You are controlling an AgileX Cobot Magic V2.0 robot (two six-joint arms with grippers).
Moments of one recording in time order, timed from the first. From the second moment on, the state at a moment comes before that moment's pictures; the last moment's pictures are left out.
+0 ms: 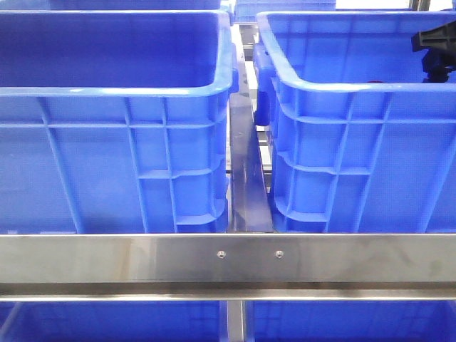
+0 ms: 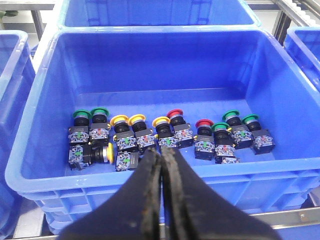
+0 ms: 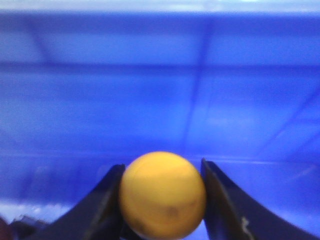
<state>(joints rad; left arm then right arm) -0.01 0.34 -0.73 -0.19 0.75 0.09 -0.13 1.85 -1.26 1.82 0.09 -1.88</state>
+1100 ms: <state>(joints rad) -0.01 0.34 -0.73 -0.19 0.75 0.09 -0.14 1.94 -1.30 1.83 0.05 -1.94</state>
